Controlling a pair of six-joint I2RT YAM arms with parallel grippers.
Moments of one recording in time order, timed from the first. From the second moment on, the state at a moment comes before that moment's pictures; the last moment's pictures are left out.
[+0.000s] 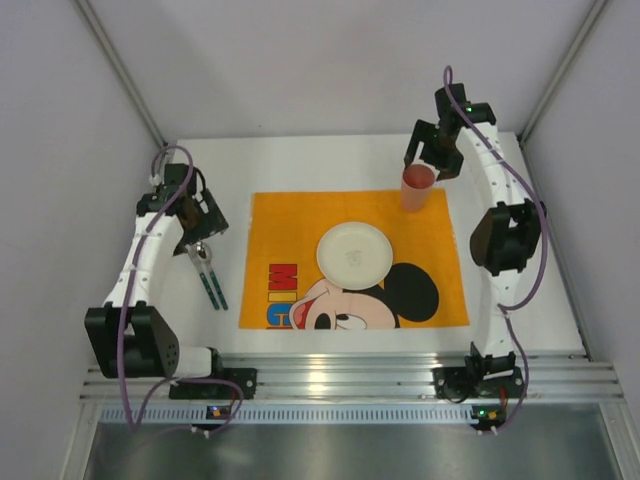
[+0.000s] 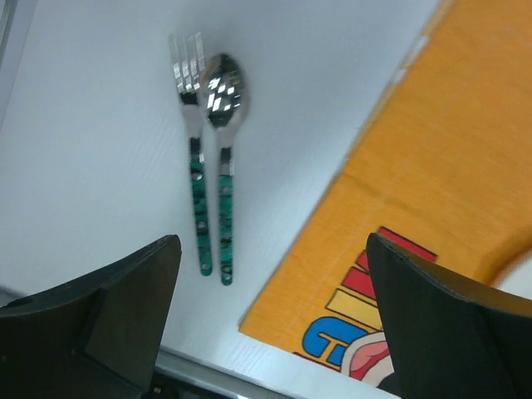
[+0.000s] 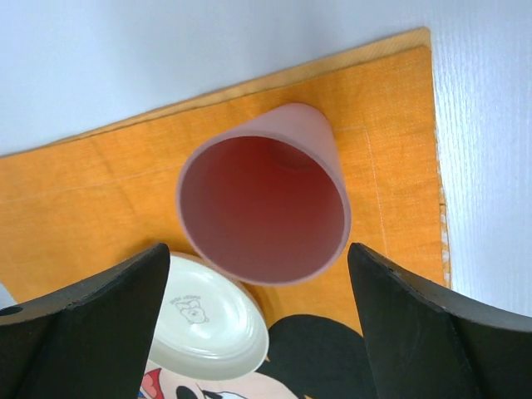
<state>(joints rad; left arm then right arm) -0.02 1.36 1.28 -0.93 -0.20 -0.50 0.16 2.20 2.27 -1.19 -0.02 0.47</state>
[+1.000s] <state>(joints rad) 0.06 1.66 1.02 -0.77 -0.13 -0.48 0.15 1.86 1.88 -1.05 -0.09 0.43</state>
